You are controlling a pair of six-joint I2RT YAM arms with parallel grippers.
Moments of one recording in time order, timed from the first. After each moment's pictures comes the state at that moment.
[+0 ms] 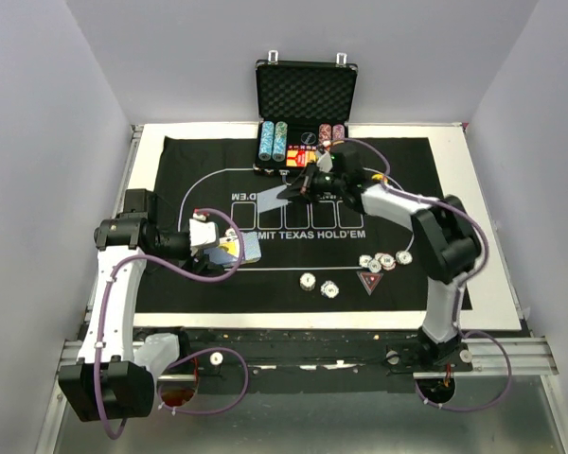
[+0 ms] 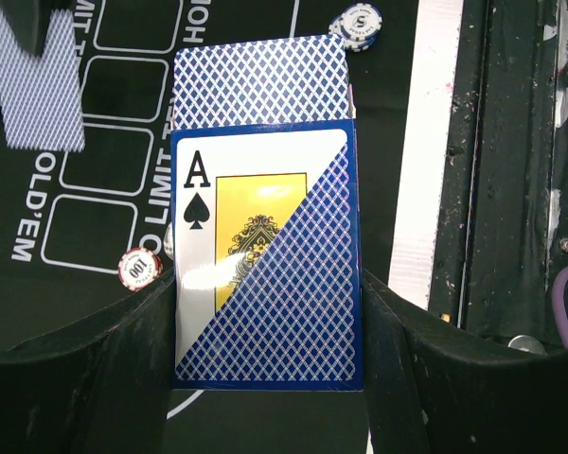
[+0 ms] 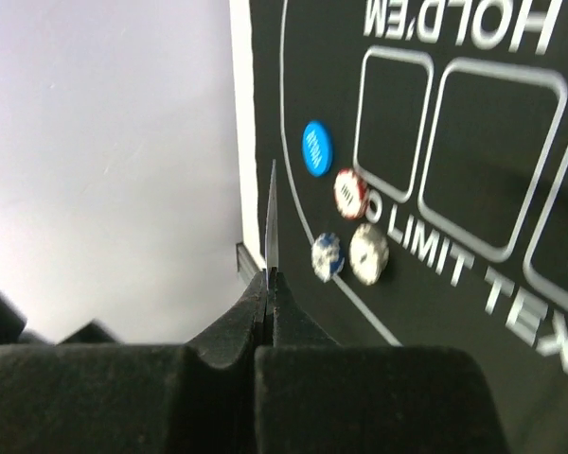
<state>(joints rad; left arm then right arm) 0.07 1.04 1.03 -1.28 1.05 1.38 0.49 1.90 1.26 0.17 -0.68 1.06</state>
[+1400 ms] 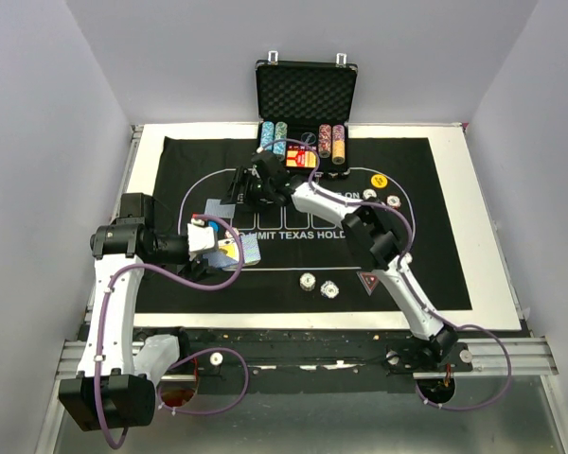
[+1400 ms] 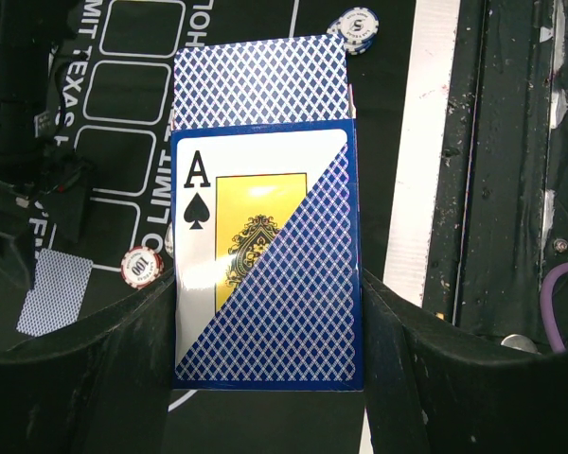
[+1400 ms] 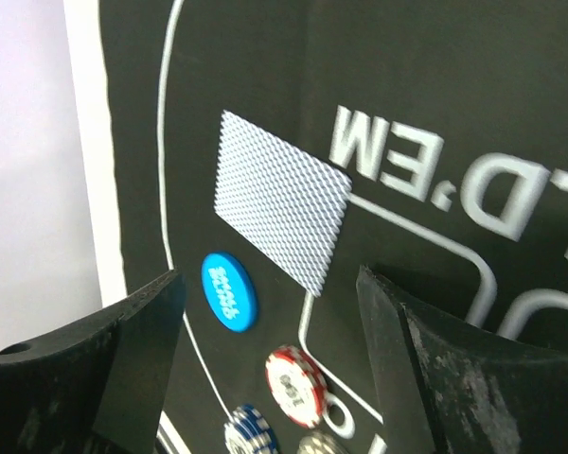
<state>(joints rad) 0.07 0.98 1.04 -1.31 1.05 1.38 0.75 2.56 2.11 -0.16 -0.30 0.90</state>
